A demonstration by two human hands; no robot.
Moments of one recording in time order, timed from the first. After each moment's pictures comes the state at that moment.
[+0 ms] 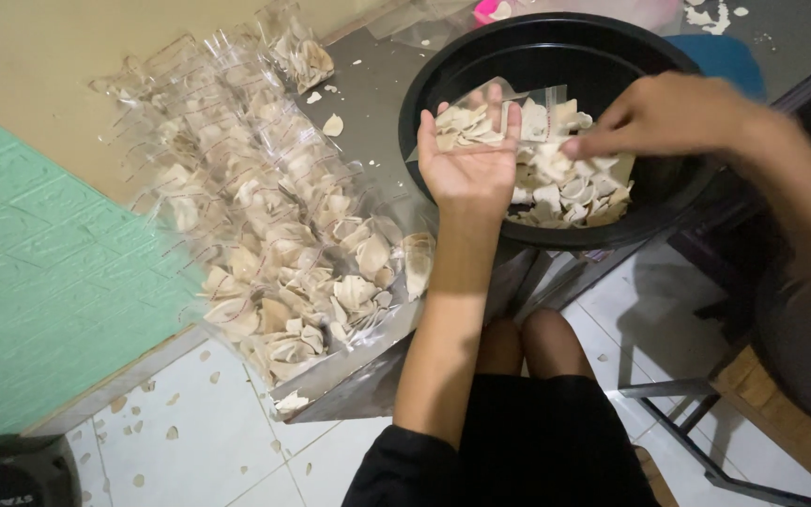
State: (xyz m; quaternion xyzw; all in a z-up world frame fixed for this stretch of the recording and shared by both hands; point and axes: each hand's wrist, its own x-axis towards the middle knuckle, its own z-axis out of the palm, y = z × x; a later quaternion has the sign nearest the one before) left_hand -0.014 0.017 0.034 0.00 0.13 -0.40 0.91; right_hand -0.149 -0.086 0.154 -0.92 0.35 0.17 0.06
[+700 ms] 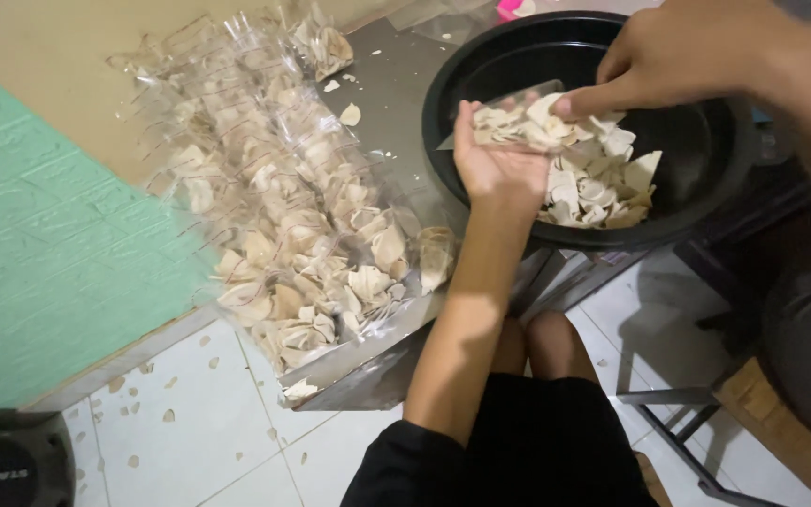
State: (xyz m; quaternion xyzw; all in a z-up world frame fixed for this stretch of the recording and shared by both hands) left_hand -0.011 -0.006 0.009 0.03 0.09 -0.41 0.91; right_hand -0.113 -0.055 0.205 -0.94 0.30 0.15 -0.03
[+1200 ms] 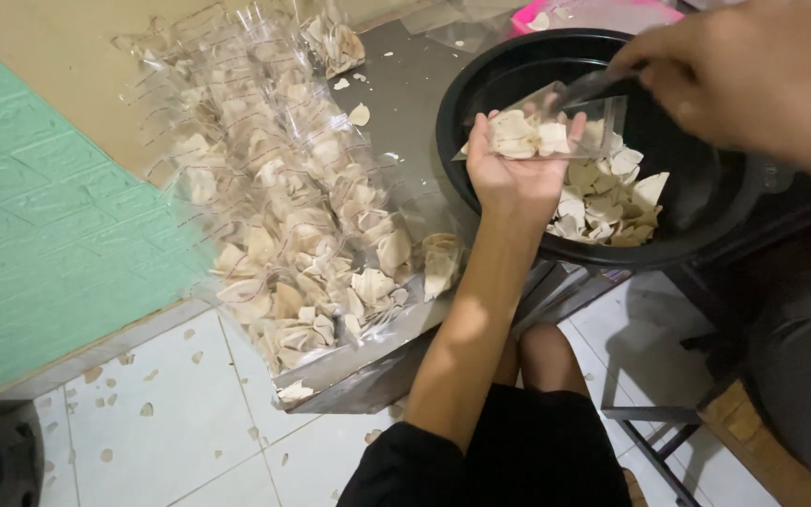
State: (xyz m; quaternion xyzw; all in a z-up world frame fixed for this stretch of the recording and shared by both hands) left_hand -0.007 -0.012 0.003 -0.07 0.08 -0.43 0.90; right_hand -0.143 -0.084 0.178 -0.95 0.19 -0.06 -0.25
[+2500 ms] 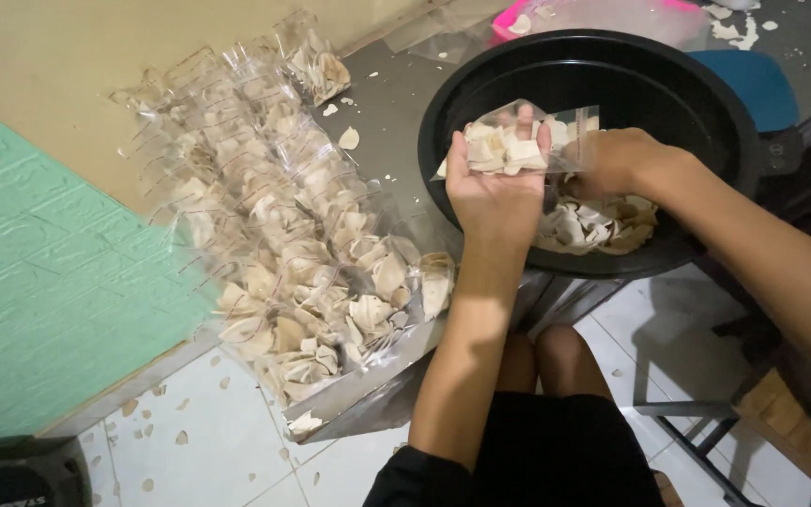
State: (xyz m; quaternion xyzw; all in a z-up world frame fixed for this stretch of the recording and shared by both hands) left_hand 0.003 -0.018 -0.024 -0.08 0.04 -0.43 0.90; right_hand -0.088 -0.152 0.016 -0.97 0.20 0.13 -0.06
